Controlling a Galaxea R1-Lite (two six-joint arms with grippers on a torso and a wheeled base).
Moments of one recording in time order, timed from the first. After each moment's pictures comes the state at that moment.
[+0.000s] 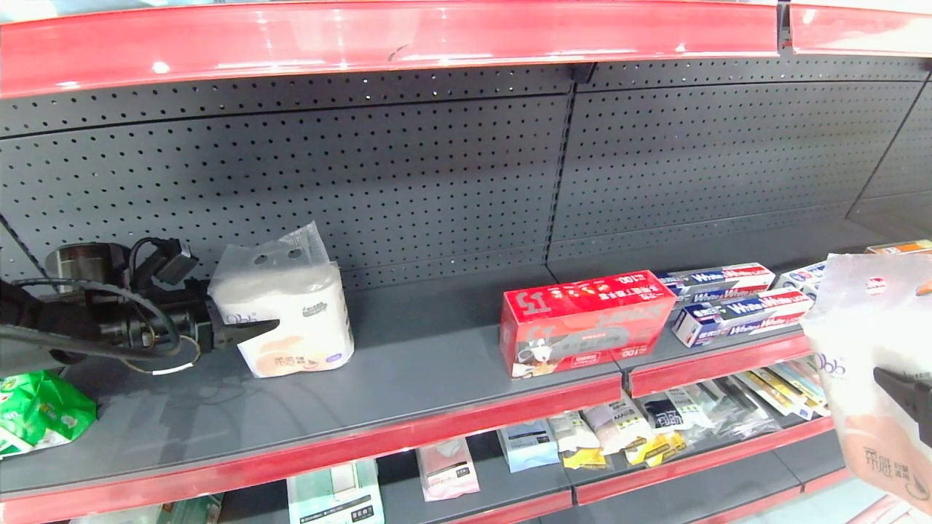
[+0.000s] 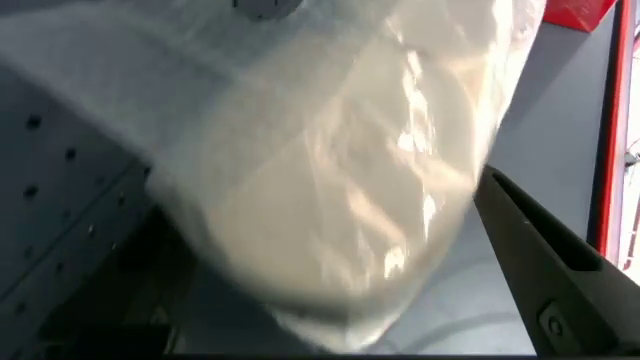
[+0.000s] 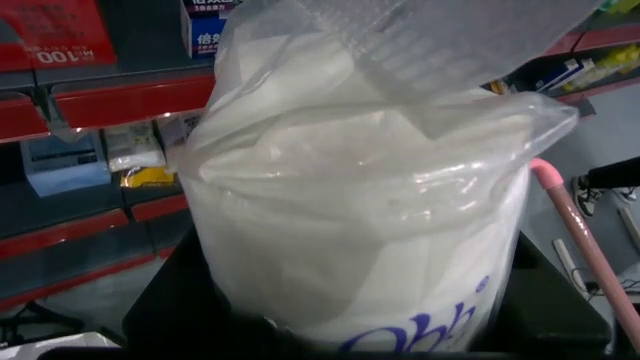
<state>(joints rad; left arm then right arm) 0.31 2.09 -0.99 -0.48 -1.08 0.65 0.05 1.03 -0.47 -0.12 -0.40 -0.22</state>
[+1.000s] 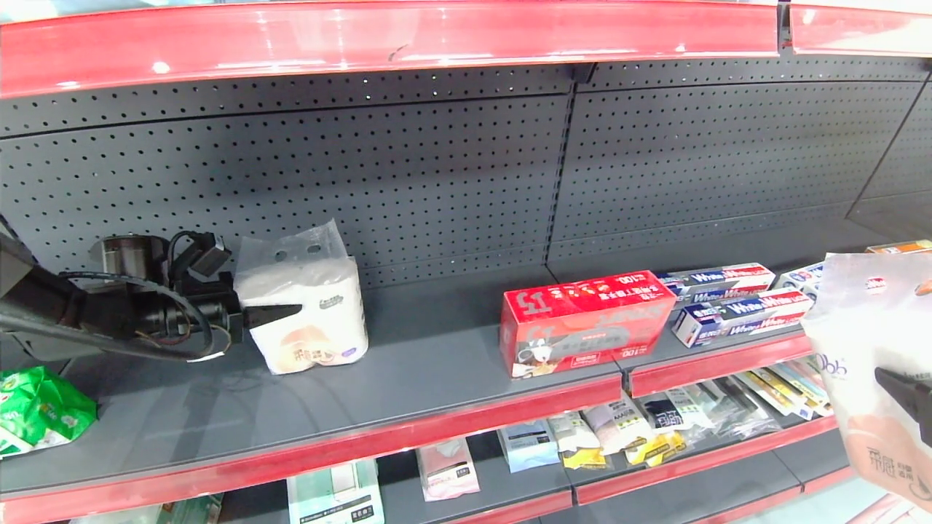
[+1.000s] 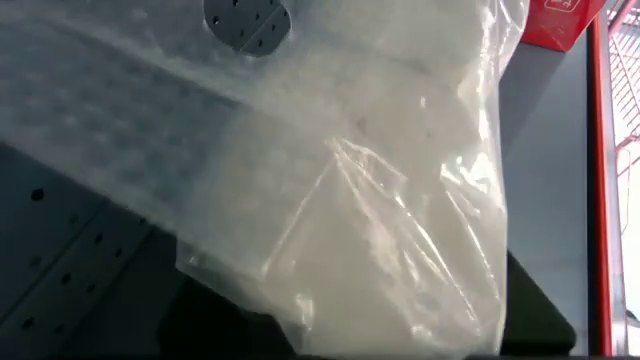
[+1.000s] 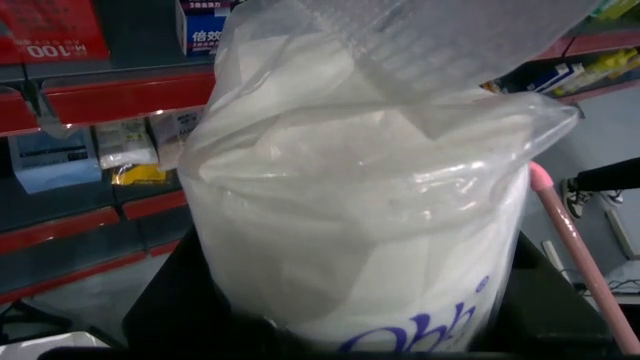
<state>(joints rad) 0.23 2.15 -1.07 -0.49 -1.09 0.61 0.05 1.03 -0.47 -0.12 -0.41 -0.24</state>
